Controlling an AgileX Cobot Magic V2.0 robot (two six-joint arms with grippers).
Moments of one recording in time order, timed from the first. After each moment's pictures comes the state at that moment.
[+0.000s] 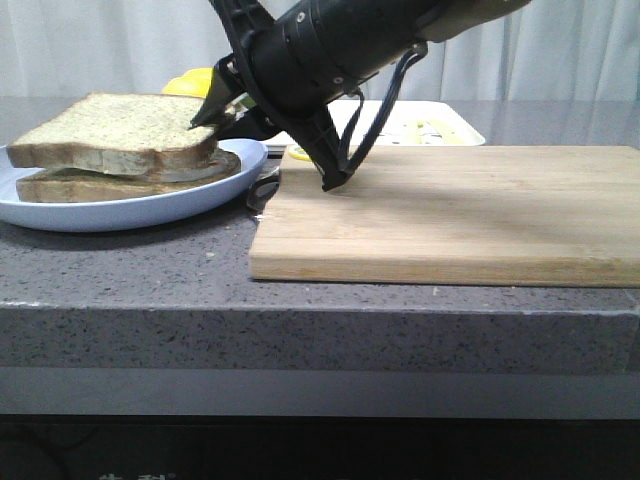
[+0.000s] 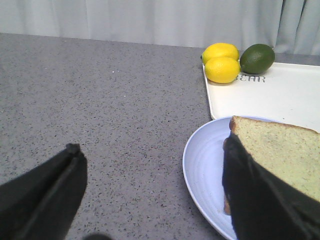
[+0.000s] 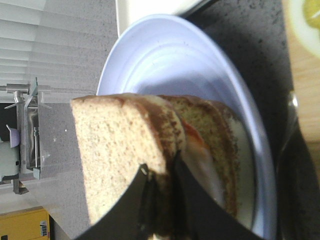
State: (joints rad) left arm -0.03 0.65 -0.56 -0.05 0.25 -0.01; right arm 0.61 1.83 -1.25 1.61 0.24 -0.40
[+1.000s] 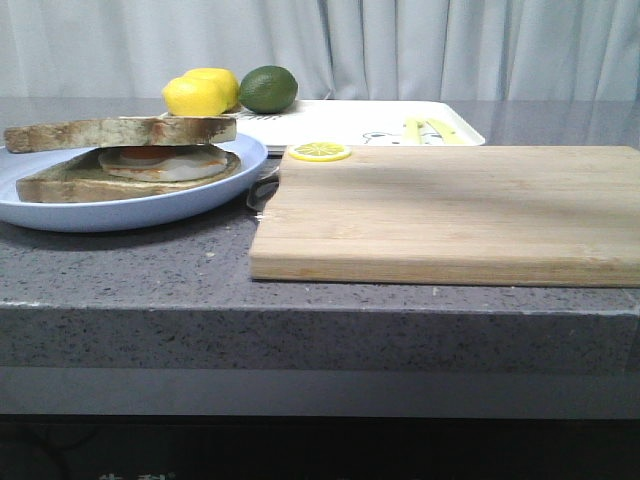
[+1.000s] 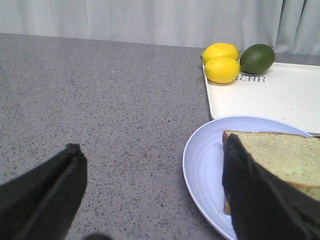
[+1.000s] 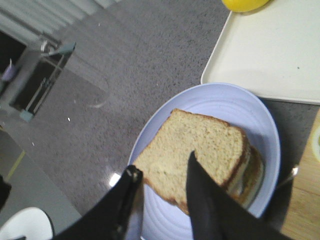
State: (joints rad) left arm -0.03 0.65 -0.56 -0.05 0.25 -0.01; right arm 0.50 1.49 -1.24 1.05 0.42 -0.40
